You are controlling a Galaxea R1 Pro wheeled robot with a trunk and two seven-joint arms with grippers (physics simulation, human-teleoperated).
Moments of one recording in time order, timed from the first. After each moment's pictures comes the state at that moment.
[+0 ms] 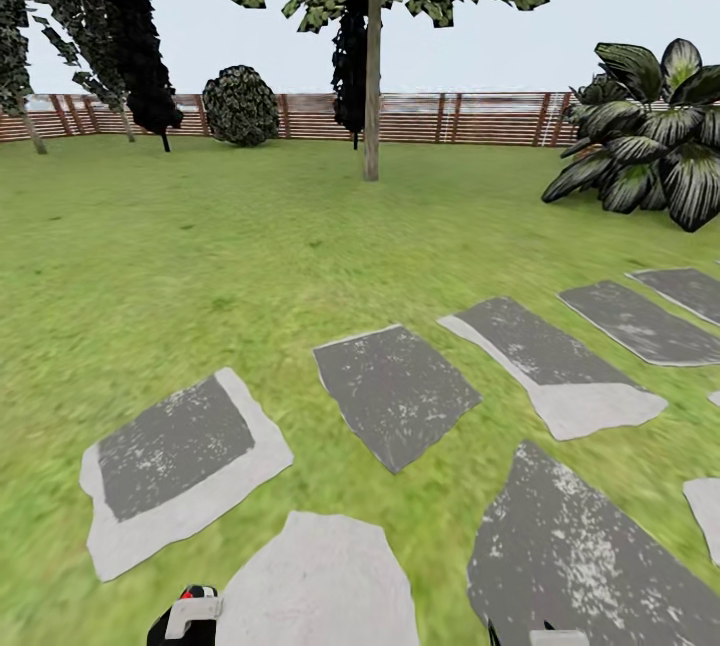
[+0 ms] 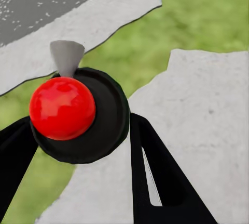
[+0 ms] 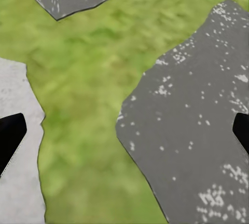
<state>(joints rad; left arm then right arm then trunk) -0.29 0.07 0.03 -0.30 0.00 -0.46 0.01 -0.24 -0.07 0.00 -0.23 0.00 -0.64 0.00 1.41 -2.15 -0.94</state>
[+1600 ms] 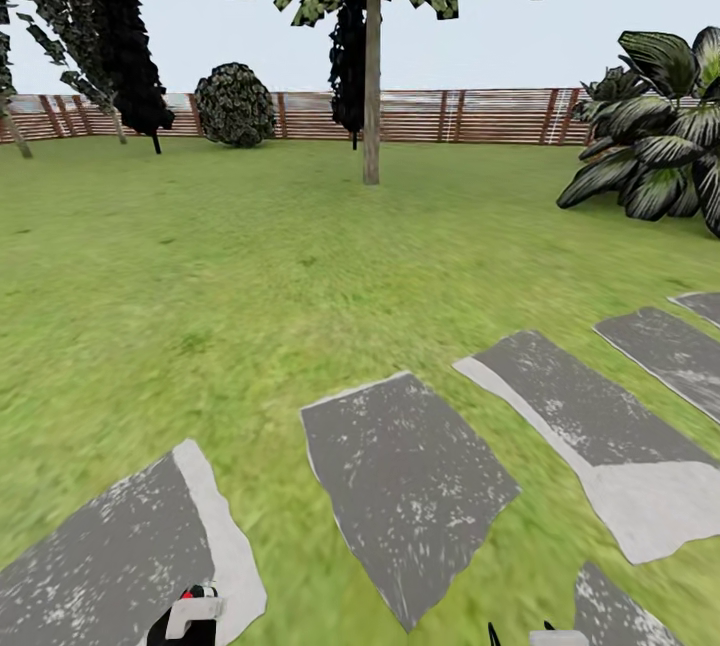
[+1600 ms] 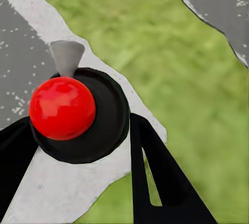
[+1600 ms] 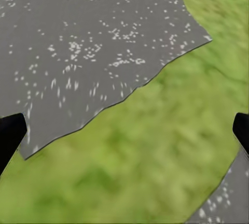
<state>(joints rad) -0.29 0.07 0.03 -0.30 0.00 -0.46 0.01 -0.24 -0.07 0.00 -0.23 0.00 -0.64 0.00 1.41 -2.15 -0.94</state>
